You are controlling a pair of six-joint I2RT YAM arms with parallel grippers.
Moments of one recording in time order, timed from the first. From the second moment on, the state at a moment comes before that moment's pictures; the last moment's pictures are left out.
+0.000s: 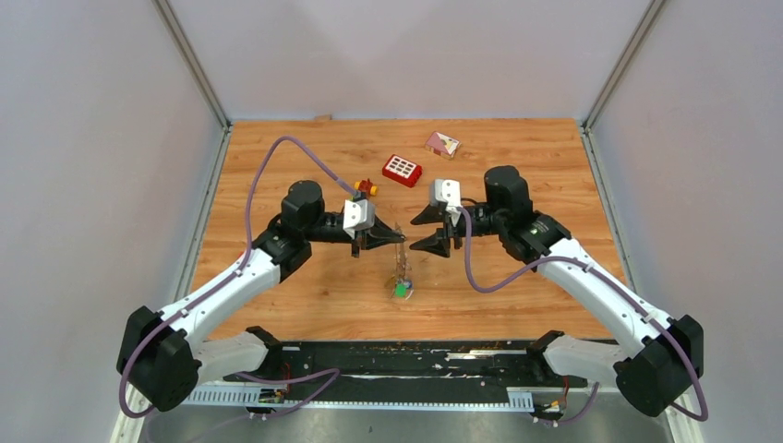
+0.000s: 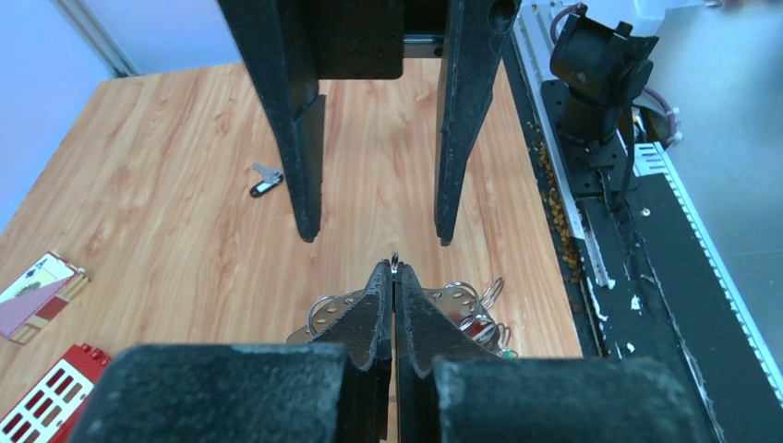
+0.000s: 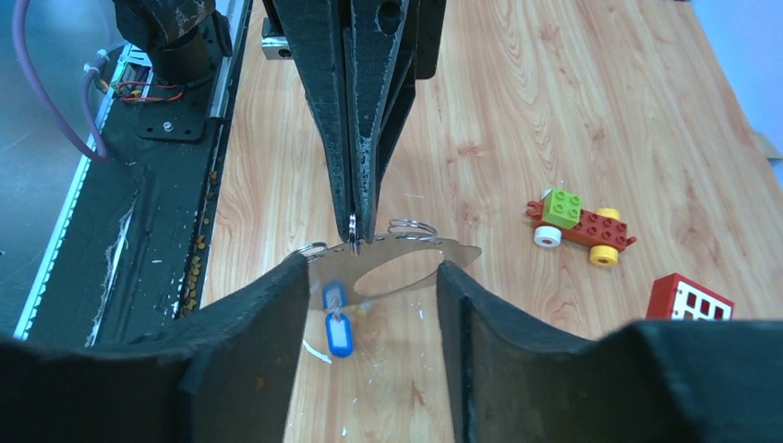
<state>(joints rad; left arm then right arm) -0.60 1.13 0.80 0.16 0.97 0.29 0.59 1.16 0.99 -0.21 -0.89 -0.45</state>
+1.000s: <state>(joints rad) -0.60 1.11 0.74 0.32 0.96 0.13 0.66 1.16 0.99 -0.22 -0.83 -0.49</state>
